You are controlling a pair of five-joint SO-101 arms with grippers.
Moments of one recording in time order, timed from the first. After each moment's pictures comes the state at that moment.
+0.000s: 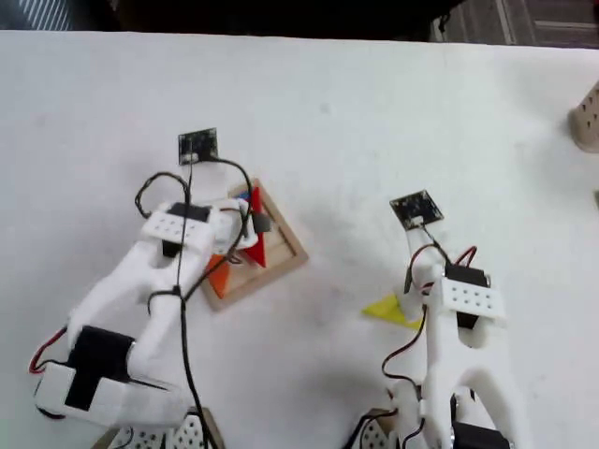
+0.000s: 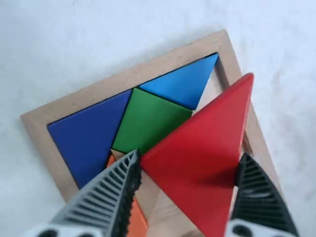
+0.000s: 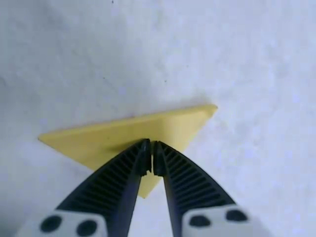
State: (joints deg) left arm 7.9 -3.0 41.8 39.1 28.6; right arm 8.1 -29.3 64.4 49.1 33.5
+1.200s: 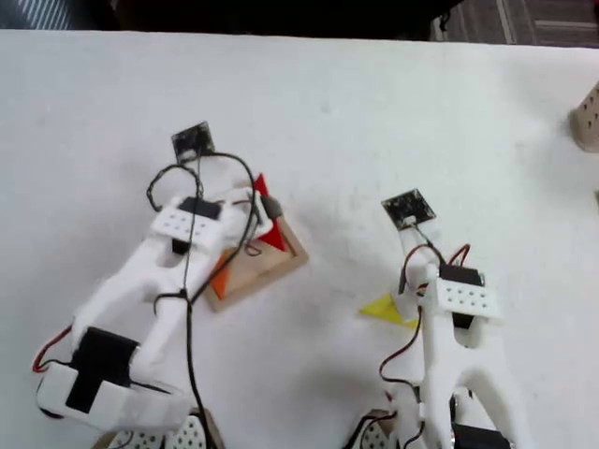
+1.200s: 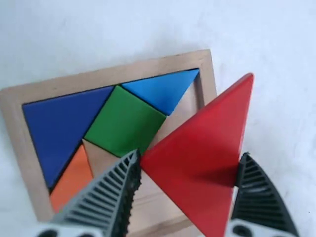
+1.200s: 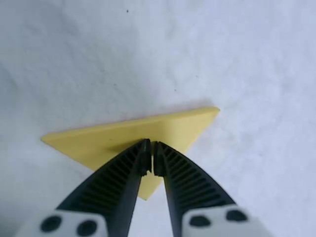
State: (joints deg) left arm 11.3 -2.9 38.2 40.6 43.6; right arm 5.7 -29.3 64.6 48.4 33.5
